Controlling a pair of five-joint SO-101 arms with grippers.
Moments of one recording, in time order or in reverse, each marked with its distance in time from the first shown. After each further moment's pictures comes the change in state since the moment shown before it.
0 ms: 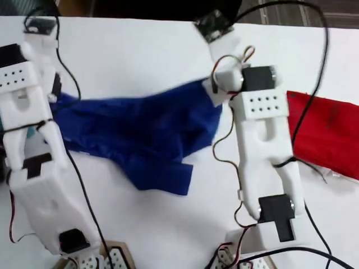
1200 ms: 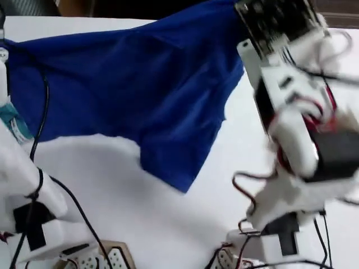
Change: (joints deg) left arm -4.6 -30.6 -16.3 0.0 0.7; right arm 1.7 -7.5 -50.3 9.5 9.9
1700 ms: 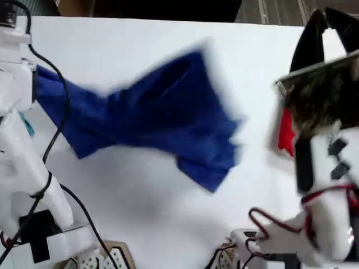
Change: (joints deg) left arm 5.9 -4.4 19.4 0.1 0.5; right arm 8.2 -9.4 -0.8 0.4 7.1
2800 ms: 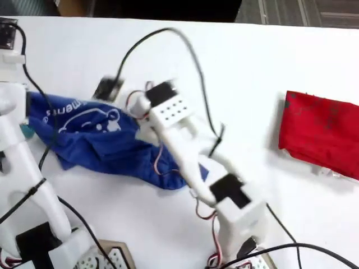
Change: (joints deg) left arm -9.5 -6.0 32.2 -14.6 -4.0; right arm -37.5 37.9 51.9 -5.8 -0.8
